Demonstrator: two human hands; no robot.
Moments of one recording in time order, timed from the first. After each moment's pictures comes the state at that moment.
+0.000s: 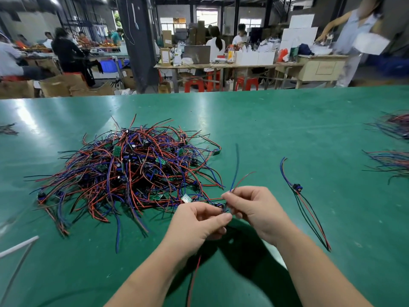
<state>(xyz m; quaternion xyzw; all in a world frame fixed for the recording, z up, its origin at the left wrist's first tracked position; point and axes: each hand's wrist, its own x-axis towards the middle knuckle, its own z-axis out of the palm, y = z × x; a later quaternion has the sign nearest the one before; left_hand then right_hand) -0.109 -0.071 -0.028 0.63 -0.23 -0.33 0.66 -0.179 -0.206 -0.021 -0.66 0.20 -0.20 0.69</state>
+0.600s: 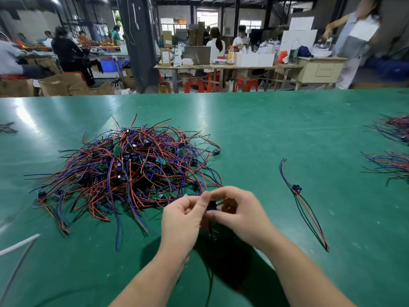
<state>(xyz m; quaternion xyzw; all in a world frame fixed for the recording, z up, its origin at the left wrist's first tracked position) -0.102 -0.074 -0.036 0.64 -0.13 -0.19 0.73 -0.177 -0.188 -0.025 -0.82 0.10 -0.22 0.52</state>
